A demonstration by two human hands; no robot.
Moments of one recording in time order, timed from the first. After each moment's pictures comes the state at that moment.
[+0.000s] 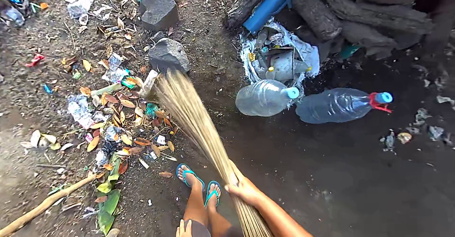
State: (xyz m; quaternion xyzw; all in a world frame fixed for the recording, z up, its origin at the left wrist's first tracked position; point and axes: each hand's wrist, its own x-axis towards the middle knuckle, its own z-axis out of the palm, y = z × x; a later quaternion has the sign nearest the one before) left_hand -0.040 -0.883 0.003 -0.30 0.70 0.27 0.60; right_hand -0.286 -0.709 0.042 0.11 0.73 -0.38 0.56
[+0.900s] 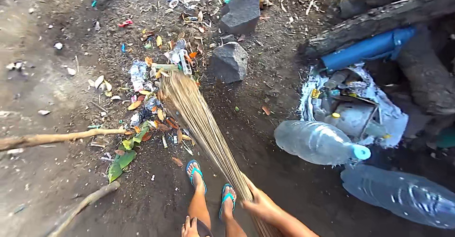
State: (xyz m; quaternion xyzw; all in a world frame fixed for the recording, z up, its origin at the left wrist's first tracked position) left_hand -0.039 -0.838 -0.001 -0.48 0.61 0.36 0.52; right_hand -0.324 -0.743 0.031 -0.14 0.71 -0.20 0.66
